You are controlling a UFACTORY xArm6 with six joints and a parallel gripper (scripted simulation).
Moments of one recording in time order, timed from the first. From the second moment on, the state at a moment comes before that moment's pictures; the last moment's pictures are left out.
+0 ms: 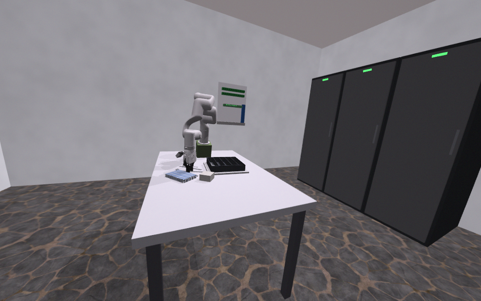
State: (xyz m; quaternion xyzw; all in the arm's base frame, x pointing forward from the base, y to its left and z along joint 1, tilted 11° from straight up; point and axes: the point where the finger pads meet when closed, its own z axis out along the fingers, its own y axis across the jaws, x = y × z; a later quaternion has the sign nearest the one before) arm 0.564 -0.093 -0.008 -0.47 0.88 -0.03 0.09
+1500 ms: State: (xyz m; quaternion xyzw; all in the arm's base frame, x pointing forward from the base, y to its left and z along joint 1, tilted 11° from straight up) arm 0.569 -0.092 -0.030 -0.47 0.88 -0.03 0.09
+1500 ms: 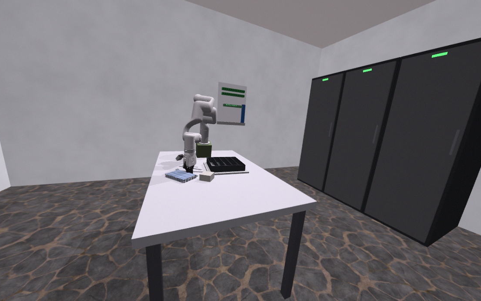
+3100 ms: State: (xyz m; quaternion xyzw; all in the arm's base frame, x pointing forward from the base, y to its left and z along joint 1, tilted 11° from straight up) arm 0.571 -0.092 -0.029 -0.47 0.87 -0.03 0.09
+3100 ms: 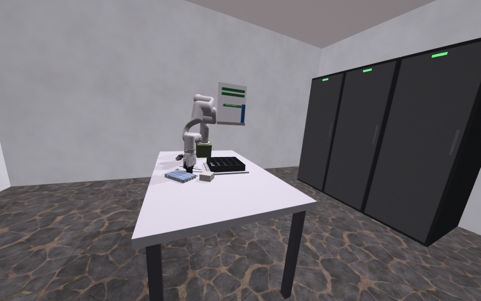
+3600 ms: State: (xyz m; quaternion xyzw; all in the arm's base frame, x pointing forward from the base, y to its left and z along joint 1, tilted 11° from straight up) arm 0.564 -0.090 -0.030 -0.47 0.88 -0.03 0.09
